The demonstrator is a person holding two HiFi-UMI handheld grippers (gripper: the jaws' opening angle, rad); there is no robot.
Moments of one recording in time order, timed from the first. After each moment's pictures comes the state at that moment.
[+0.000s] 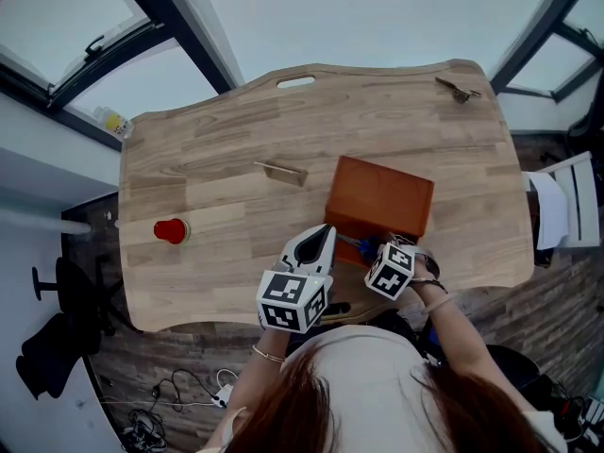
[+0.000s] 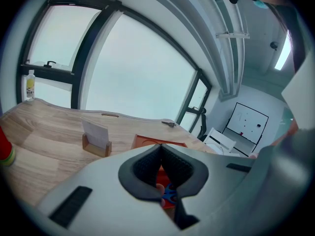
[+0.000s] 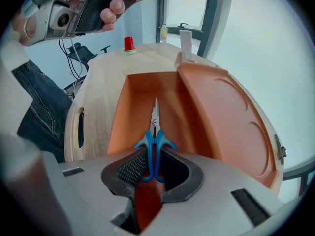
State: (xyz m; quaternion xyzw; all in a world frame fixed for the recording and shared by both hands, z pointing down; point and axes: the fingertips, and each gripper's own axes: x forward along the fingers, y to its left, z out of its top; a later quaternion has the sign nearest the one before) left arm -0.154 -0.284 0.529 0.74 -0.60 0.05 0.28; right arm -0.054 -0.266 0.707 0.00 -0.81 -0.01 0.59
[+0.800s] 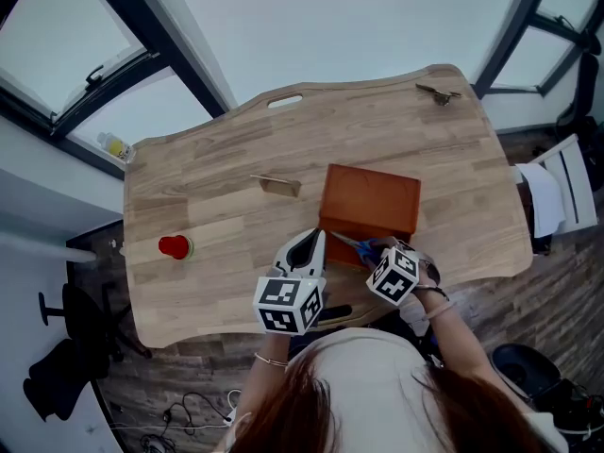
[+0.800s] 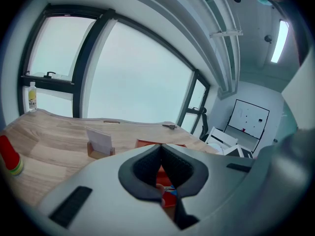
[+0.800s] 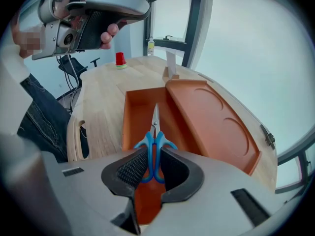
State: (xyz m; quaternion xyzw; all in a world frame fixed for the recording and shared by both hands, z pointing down) left arm -0.156 -0.271 0.512 0.74 -0.62 0.06 0.25; right arm -0.047 -0.262 0.672 0.08 -0.84 0.01 0.54
